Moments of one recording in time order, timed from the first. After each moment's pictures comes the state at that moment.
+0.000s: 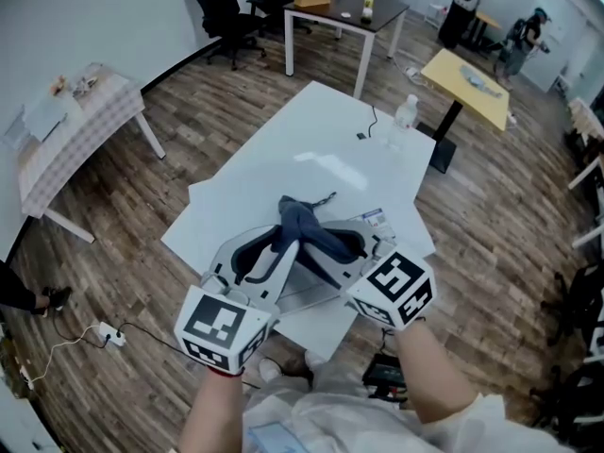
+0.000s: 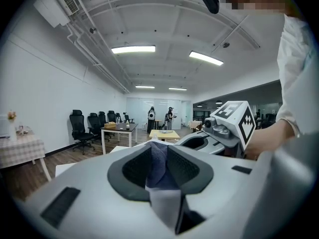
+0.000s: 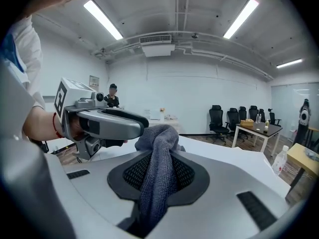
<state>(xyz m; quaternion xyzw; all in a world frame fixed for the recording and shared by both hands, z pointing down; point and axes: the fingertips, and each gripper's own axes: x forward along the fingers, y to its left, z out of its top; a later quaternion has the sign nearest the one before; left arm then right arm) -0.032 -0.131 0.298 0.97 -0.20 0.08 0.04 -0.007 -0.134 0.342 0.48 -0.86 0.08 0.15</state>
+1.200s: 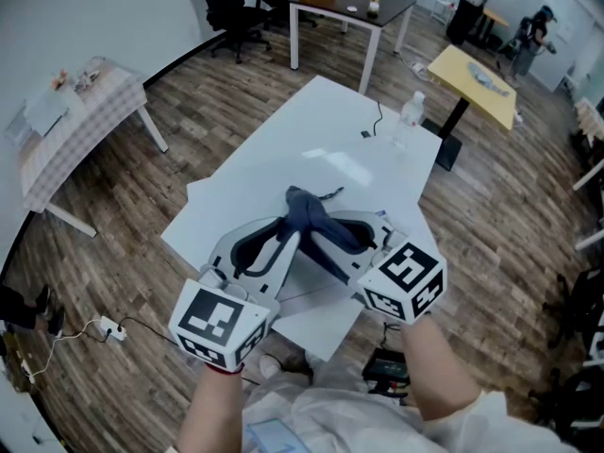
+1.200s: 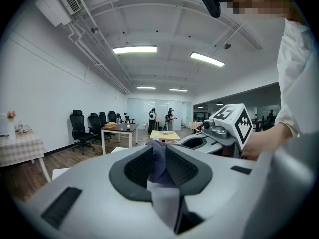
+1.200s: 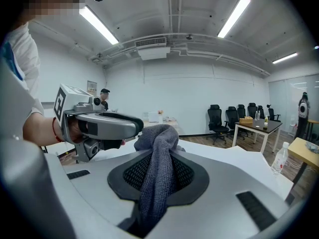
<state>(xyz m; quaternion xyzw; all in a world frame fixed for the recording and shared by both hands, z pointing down) -0.023 -0.147 0.287 0.97 -0.21 0.08 0.05 0.011 -0.151 0.333 0.48 -0.86 0.09 0.13</state>
